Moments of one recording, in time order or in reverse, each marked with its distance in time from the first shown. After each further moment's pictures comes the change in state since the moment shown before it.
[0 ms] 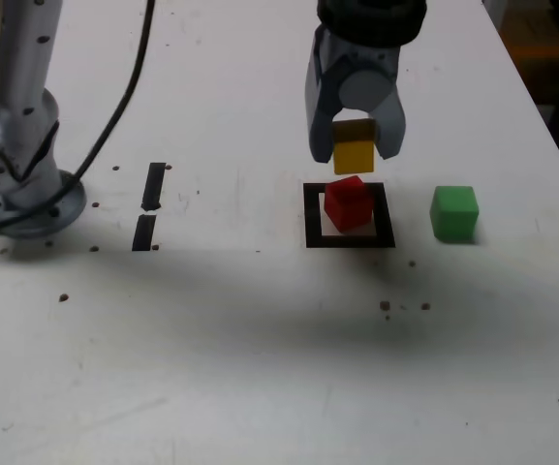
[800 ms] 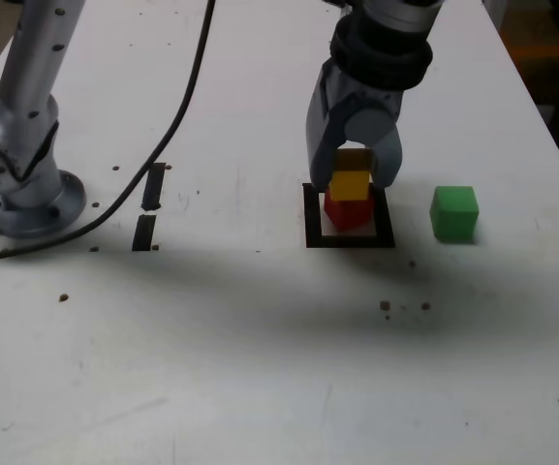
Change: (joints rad) arm 0.006 0.081 0.018 -0.018 -0.007 0.004
